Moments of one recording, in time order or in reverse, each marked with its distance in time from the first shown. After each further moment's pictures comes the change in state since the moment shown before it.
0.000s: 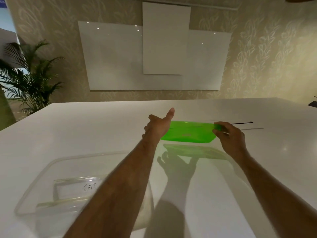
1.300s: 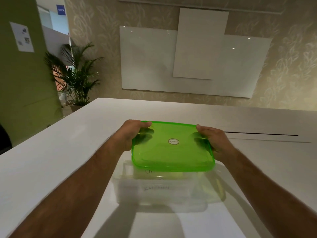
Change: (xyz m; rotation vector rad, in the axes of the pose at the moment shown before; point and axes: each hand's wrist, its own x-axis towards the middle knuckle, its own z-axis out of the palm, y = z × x) left_hand -0.059 -0.107 -0.245 -0.563 -0.052 -0.144; right_hand -0.077 -0.198 0.123 0.829 -0.477 0.614
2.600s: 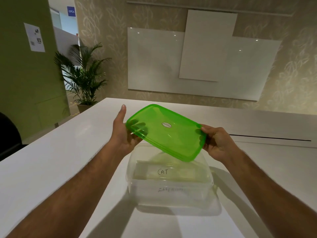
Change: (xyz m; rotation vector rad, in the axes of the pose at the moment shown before) left_hand -0.014 -0.001 -0.050 -0.557 0.000 0.009; right_hand -0.003 -0.002 0.043 0.137 -0.014 0.093
